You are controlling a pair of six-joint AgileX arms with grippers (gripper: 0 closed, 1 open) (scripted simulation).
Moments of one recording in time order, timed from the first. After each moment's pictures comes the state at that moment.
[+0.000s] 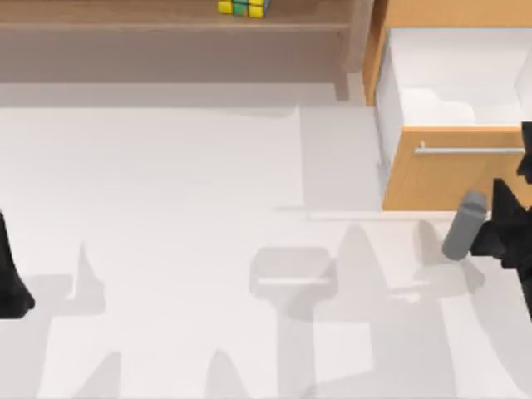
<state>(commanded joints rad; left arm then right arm) 0.00 0.00 0.00 0.00 0.00 0.00 0.33 1.99 0.26 1.73 0.36 -1.56</state>
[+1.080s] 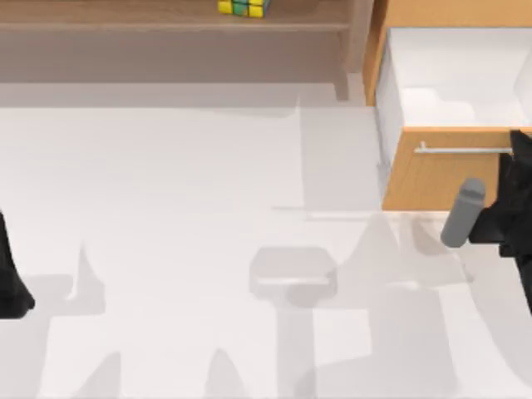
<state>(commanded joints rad) 0.00 0.00 0.00 0.00 0.00 0.00 0.31 1.99 0.31 1.68 0.34 -1.56</state>
